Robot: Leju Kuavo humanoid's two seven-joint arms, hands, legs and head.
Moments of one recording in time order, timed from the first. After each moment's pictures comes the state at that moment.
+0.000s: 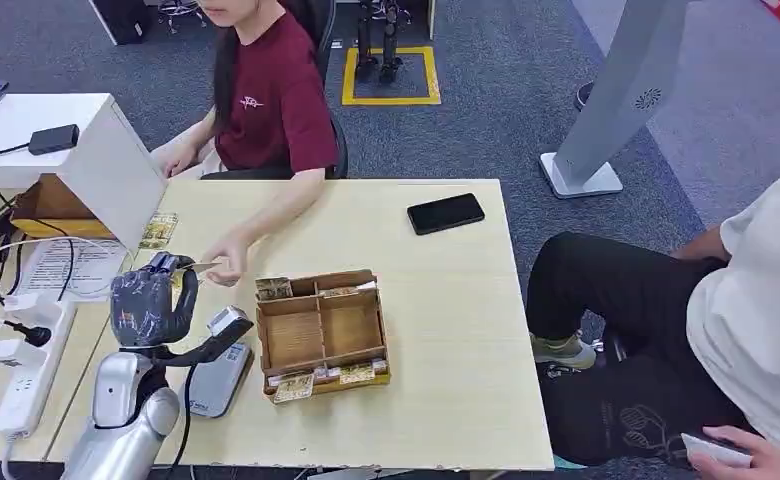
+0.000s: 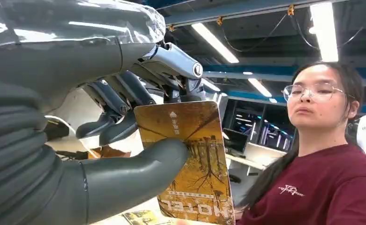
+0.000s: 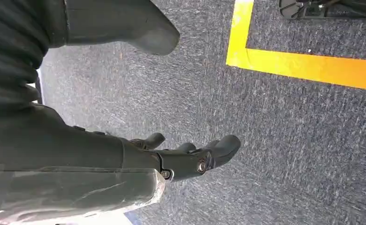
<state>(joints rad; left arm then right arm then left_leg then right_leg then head) -0.19 0.17 -0.09 -1.27 -1.14 0.69 -0.20 -0.04 0.18 -1.14 -0.22 1.54 -0.28 -0.25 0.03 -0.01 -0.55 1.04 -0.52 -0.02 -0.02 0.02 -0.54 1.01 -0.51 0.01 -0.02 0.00</state>
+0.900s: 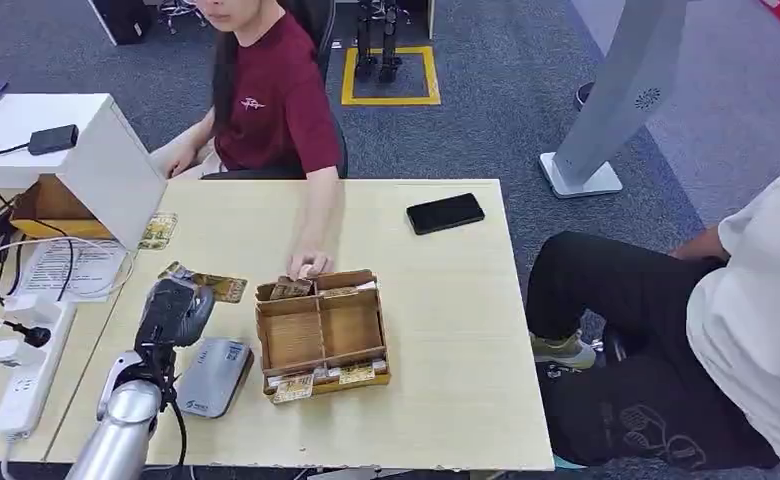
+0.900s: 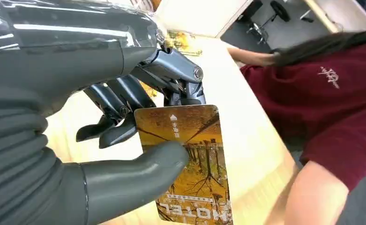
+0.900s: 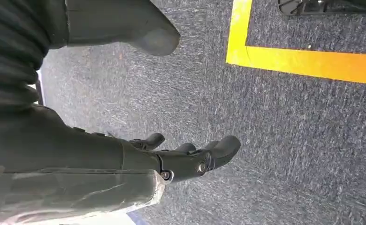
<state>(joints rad) -0.18 0.15 -0.04 -1.27 -0.30 0.14 -0.21 -0.04 0.19 -1.14 -0.21 1.52 -0.31 -0.25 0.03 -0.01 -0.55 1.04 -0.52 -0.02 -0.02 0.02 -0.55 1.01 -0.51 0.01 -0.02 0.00</state>
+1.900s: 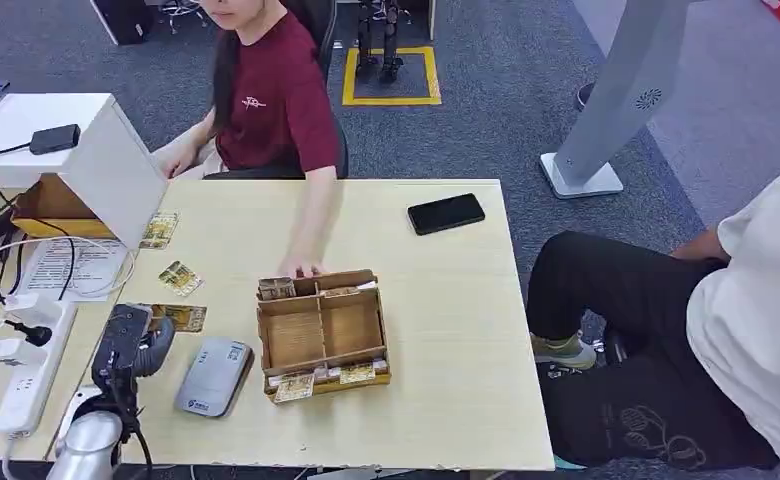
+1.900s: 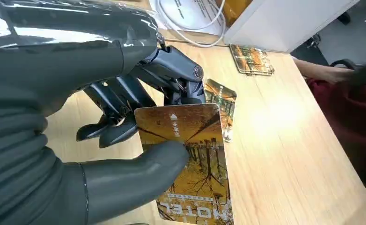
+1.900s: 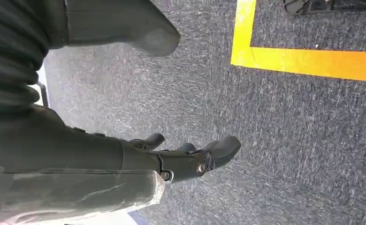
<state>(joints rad) -0.08 0.19 0.10 -1.27 -0.24 0.10 -0.21 -0.03 0.19 -1.15 -0.22 1.50 -0.31 -0.25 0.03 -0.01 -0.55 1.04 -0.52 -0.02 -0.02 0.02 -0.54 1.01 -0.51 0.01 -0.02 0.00</state>
